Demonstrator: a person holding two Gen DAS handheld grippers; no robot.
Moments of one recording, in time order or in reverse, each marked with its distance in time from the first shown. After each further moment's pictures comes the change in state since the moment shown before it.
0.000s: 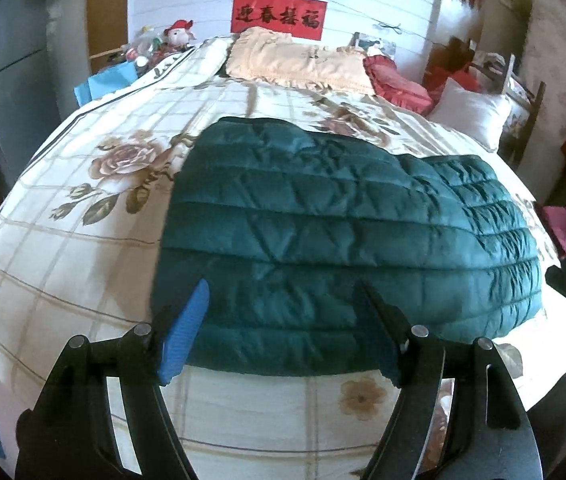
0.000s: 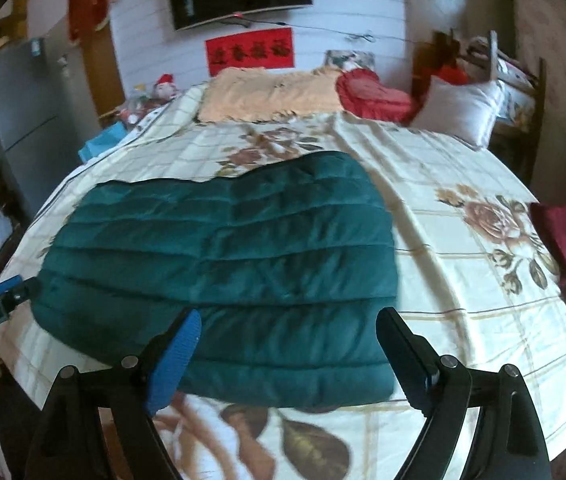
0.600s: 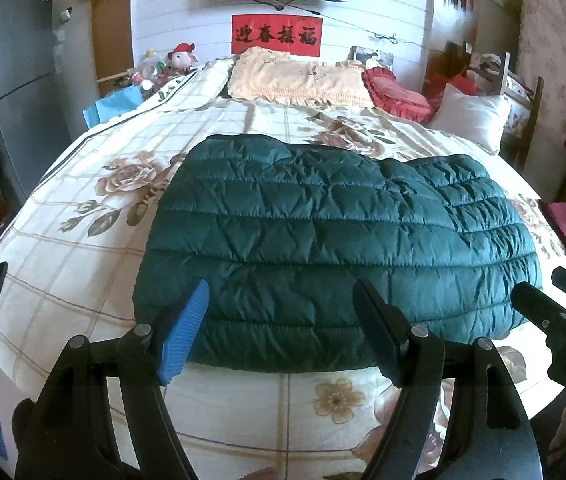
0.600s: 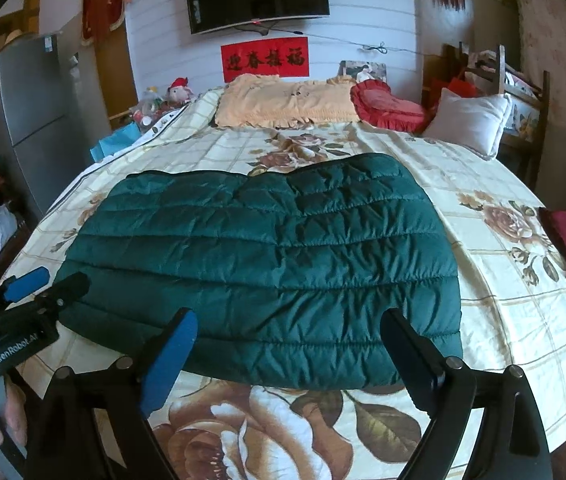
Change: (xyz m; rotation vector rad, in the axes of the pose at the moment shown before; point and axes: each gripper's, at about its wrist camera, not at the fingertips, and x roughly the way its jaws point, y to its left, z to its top) left arm -0.011 -0.034 -0.014 0.024 -0.075 0.057; right arm -0.004 0.053 -0.017 -0.007 -0.034 -0.017
